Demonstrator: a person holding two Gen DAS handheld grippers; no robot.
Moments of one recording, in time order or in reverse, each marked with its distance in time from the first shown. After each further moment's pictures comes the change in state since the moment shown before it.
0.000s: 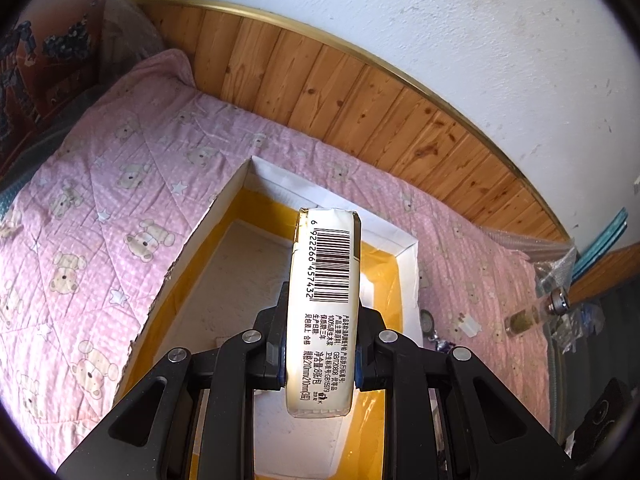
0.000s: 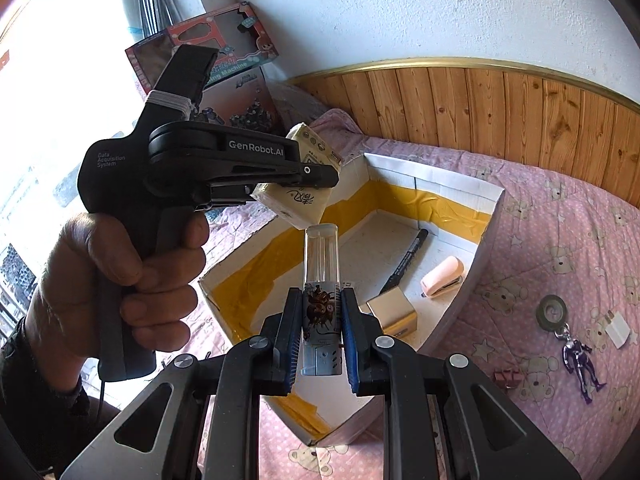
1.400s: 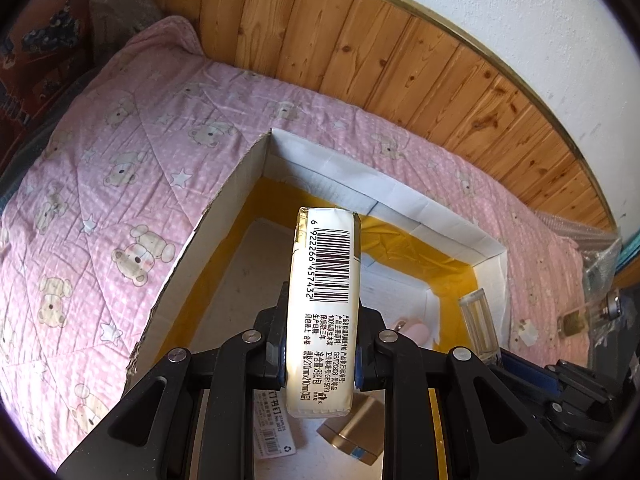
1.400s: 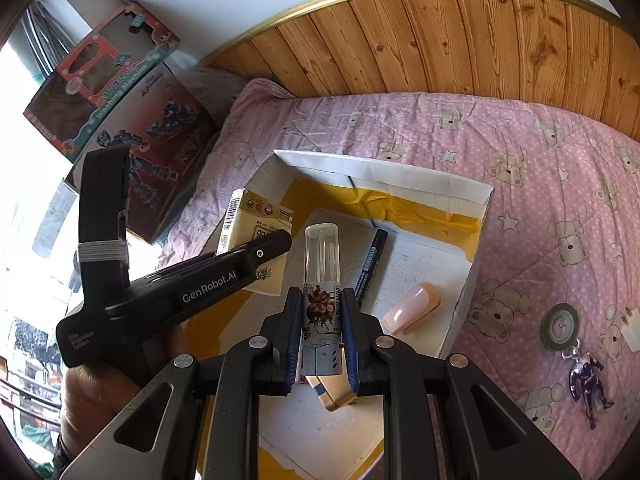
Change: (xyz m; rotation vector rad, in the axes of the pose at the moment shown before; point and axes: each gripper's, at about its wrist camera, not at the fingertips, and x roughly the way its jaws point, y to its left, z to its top) left arm 0.096 0.018 0.023 0.022 0.110 0.139; right arm 0.096 -0.088 0.079 0.271 0.210 -0.060
